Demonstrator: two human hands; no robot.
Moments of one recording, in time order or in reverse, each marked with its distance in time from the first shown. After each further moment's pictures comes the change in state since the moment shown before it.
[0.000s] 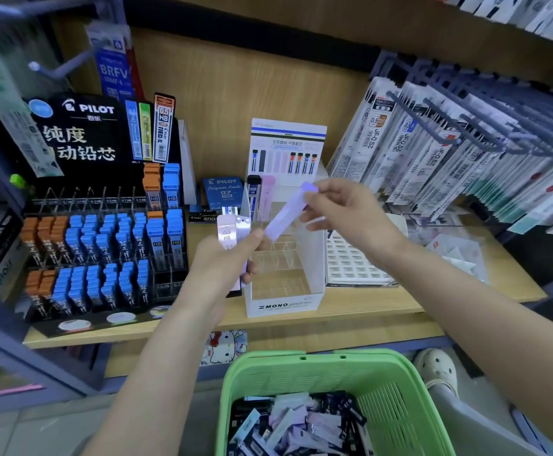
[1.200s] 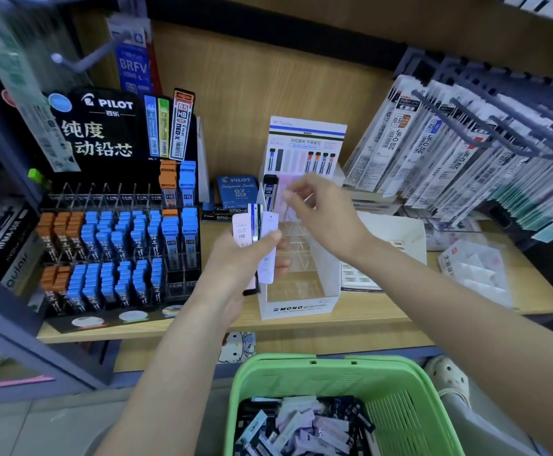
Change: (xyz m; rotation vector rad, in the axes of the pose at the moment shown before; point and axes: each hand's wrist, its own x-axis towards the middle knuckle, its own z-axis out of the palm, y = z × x) left_hand 0.004 0.003 0.002 -0.218 -0.096 0.032; right_hand 0.033 0.017 0.039 -0.541 0.073 -0.239
